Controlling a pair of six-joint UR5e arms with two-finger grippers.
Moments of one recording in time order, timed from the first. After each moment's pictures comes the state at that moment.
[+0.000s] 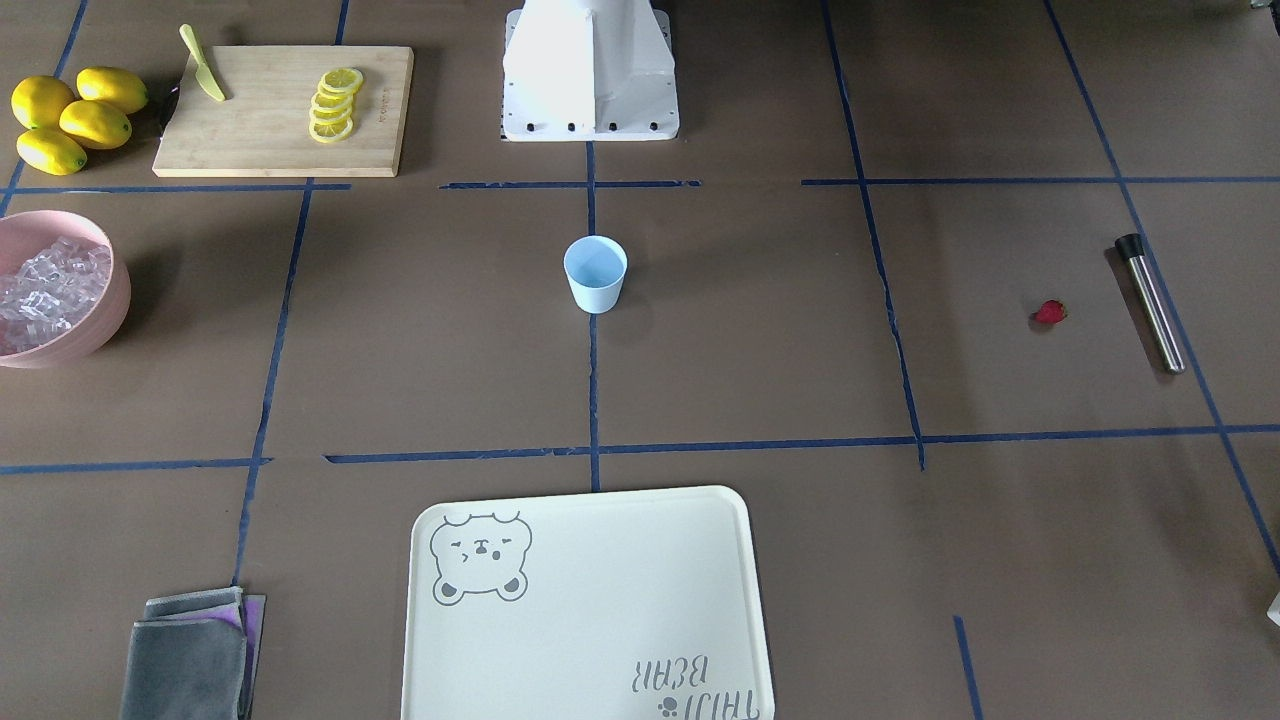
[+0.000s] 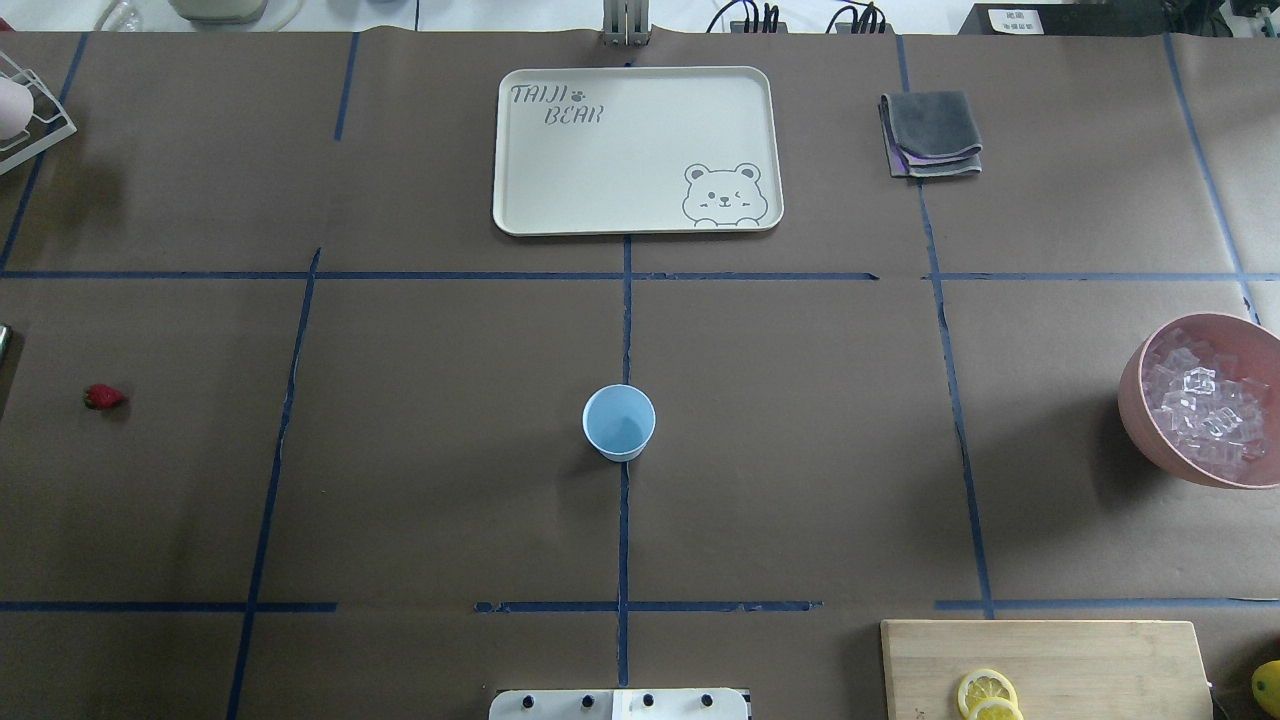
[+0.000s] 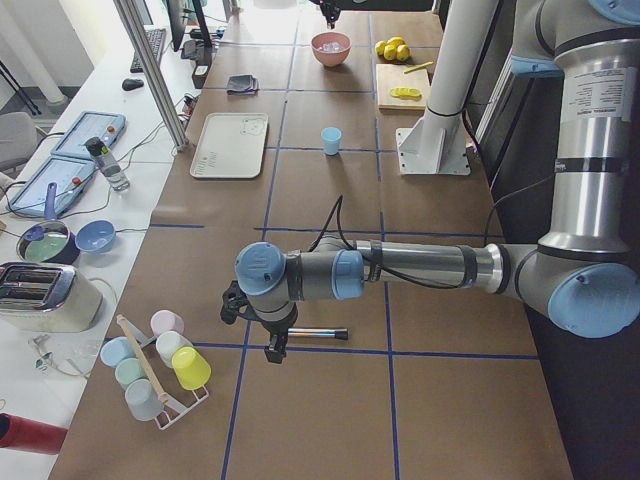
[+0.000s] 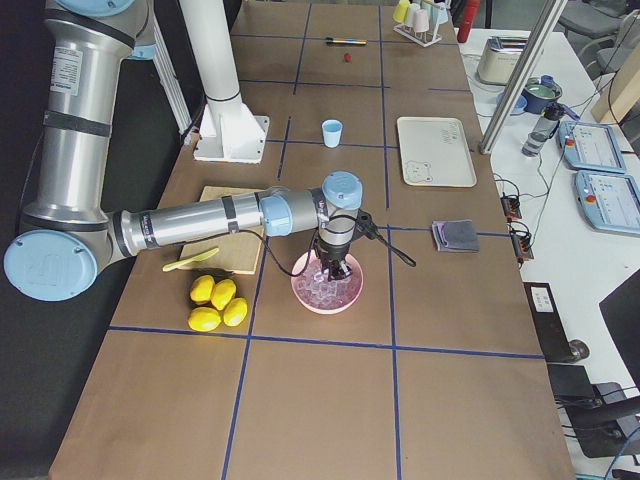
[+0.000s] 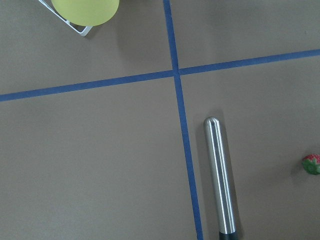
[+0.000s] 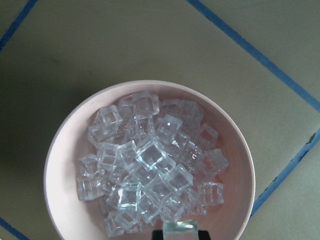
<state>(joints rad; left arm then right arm) -1.60 -1.55 -1.63 -1.45 -2.39 0.23 1.28 -1.76 1.97 -1.58 2.28 -0.30</state>
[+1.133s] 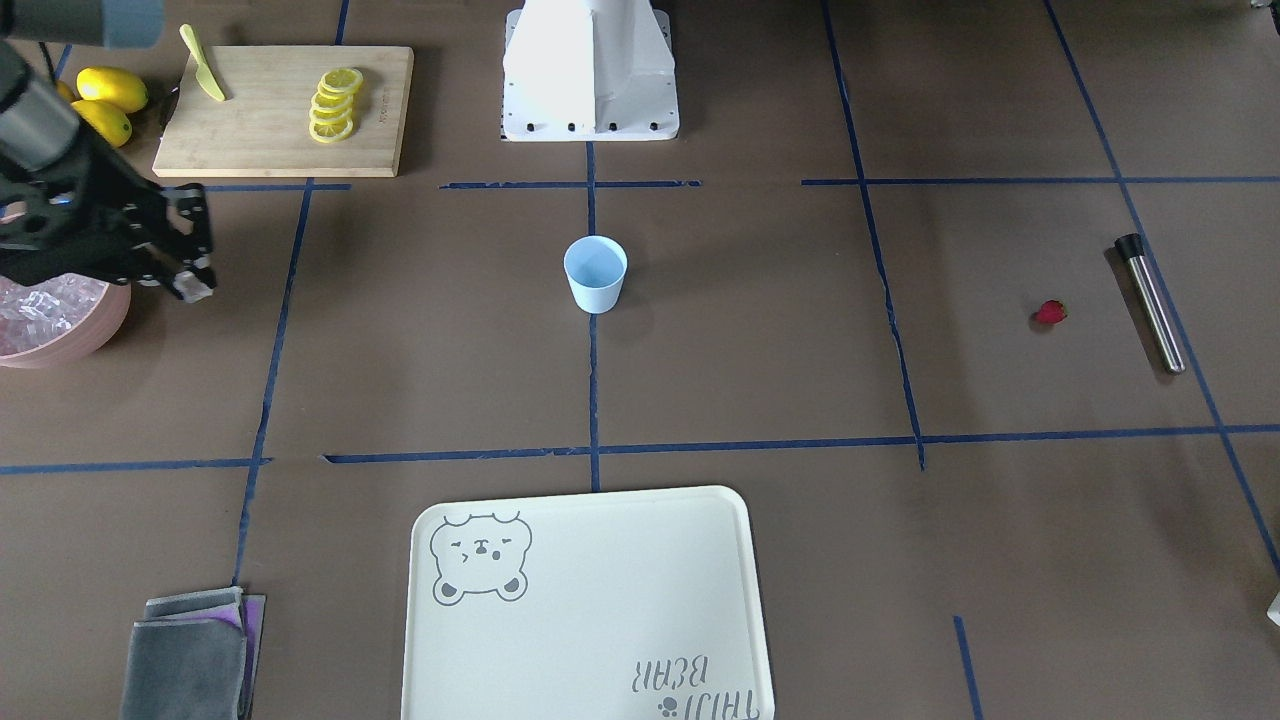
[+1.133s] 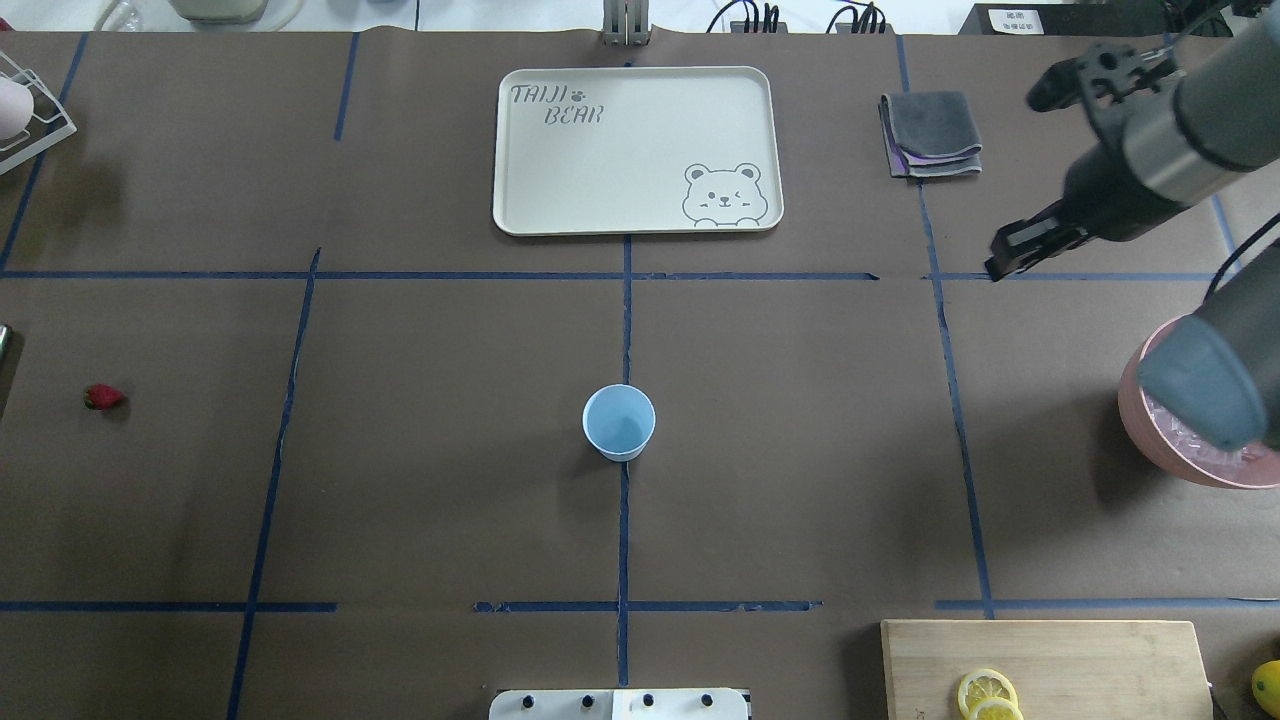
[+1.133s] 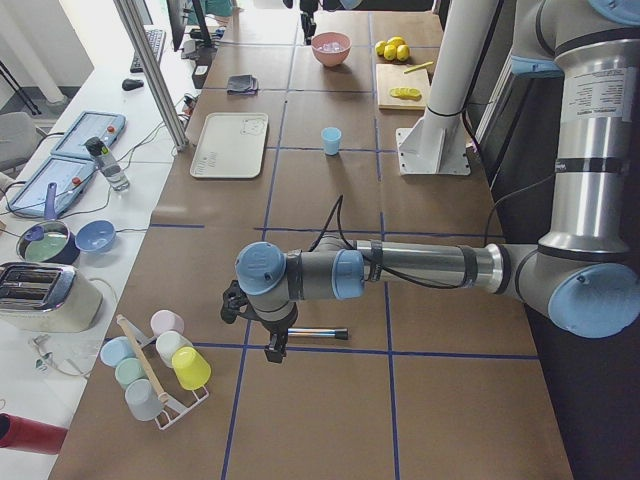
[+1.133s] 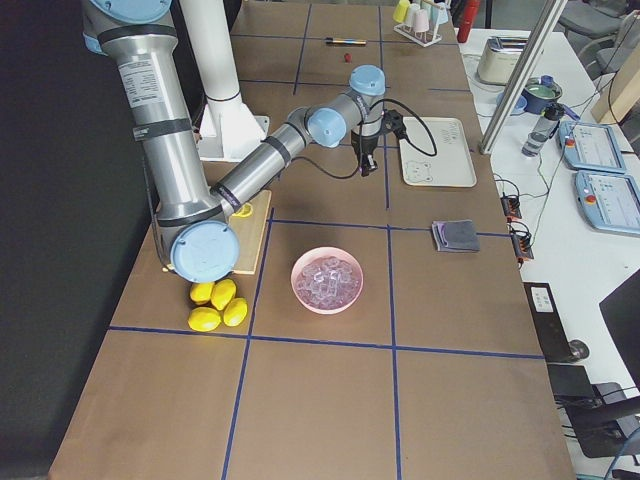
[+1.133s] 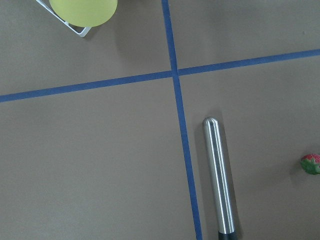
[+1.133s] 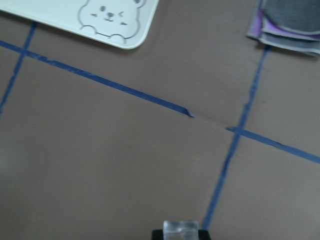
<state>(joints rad) -1.60 -1.55 -1.63 -1.46 -2.39 0.23 0.92 -1.26 2.03 -1.64 2.18 0.56</state>
